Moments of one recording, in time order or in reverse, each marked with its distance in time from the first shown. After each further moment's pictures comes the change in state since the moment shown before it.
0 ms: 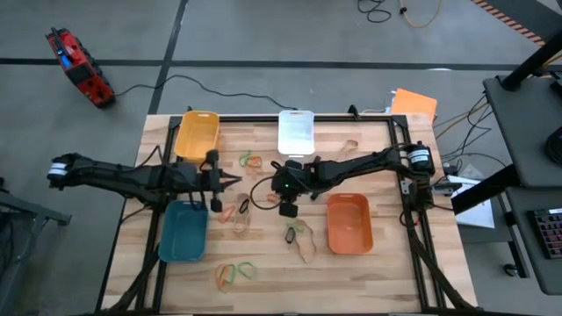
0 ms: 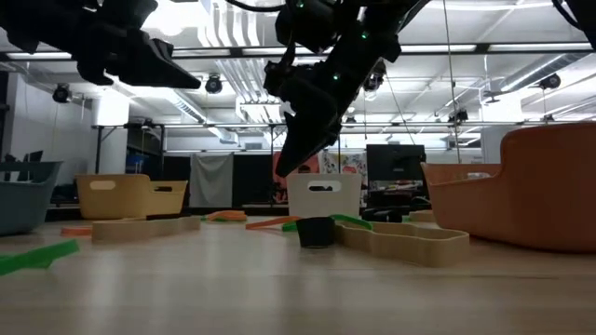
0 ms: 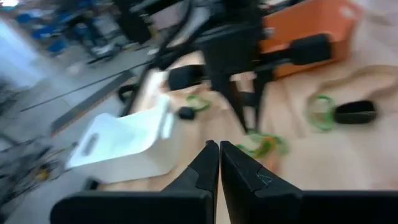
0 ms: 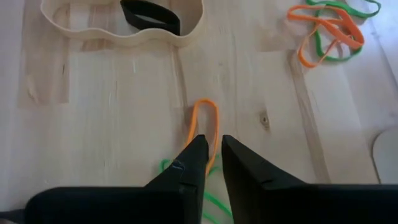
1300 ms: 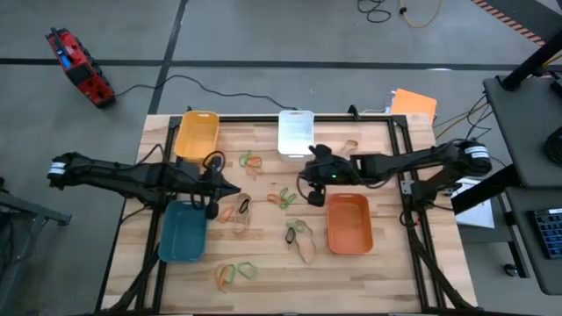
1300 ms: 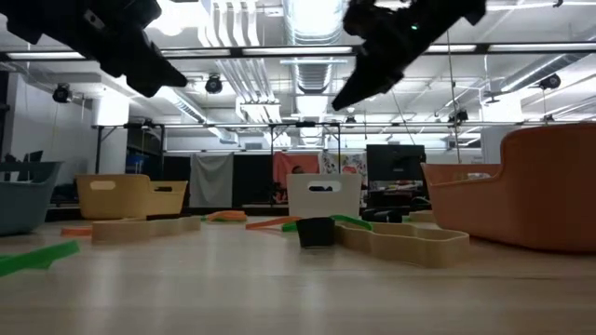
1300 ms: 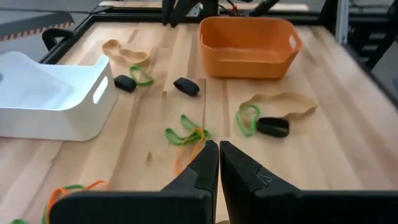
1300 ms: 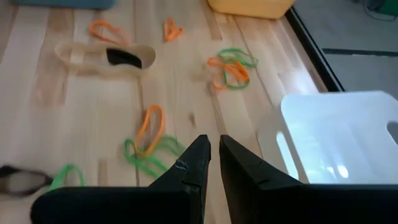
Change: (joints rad) left arm -0.003 0.026 0.084 -0.188 0.195 -0.371; right arm 0.005 -0.472 -0.365 0.171 0.154 -0.099
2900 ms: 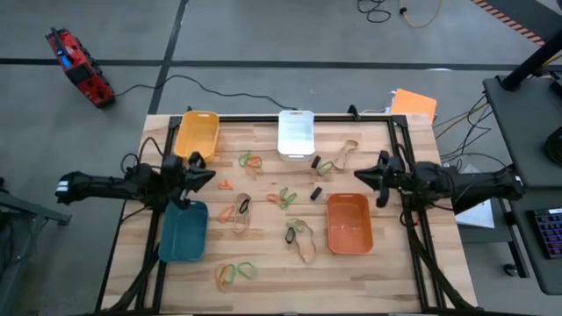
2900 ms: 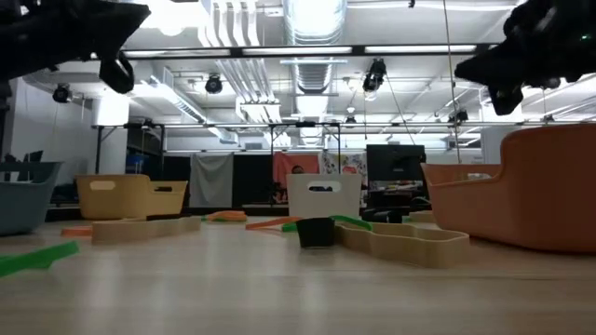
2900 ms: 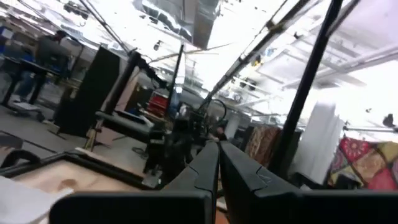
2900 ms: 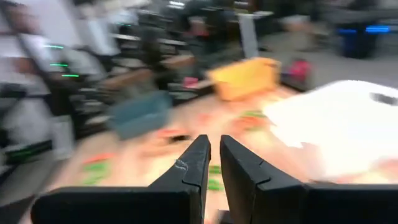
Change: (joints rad) left arm 0.046 -0.524 -0.440 0.772 0.026 -0.371; right arm 0.018 -1.216 -0.829 0.187 -0.002 0.333
